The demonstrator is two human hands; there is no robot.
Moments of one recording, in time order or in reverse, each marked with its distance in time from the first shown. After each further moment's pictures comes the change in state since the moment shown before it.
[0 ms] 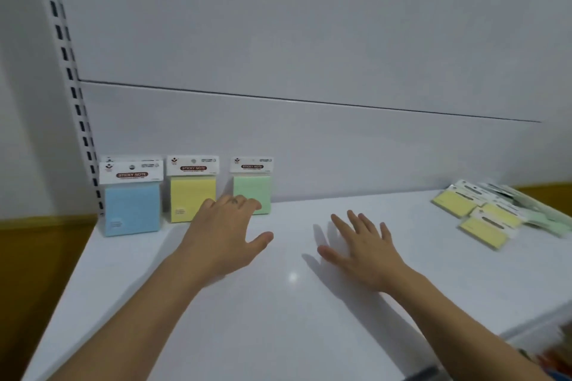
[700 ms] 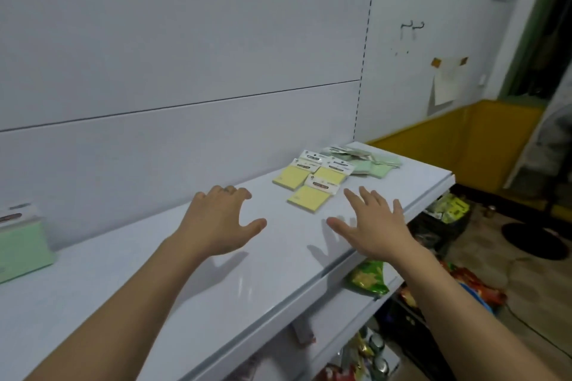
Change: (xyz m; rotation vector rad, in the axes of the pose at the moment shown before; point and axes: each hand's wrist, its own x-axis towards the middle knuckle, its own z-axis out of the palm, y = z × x) left_hand 0.114 0.318 0.052 0.025 -0.164 0.263; right_hand -0.122 0.316 -0.043 0.095 0.173 0.423
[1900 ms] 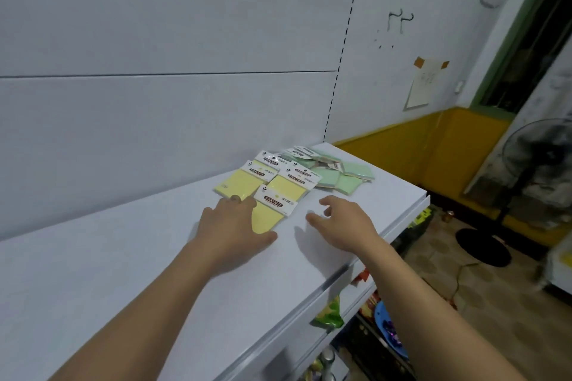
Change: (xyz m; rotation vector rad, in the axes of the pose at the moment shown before) left_hand 0.135 0.088 0.110 -0.218 -0.114 -0.105; right_hand 0.128 0.074 0.024 0.247 -0.046 0.125
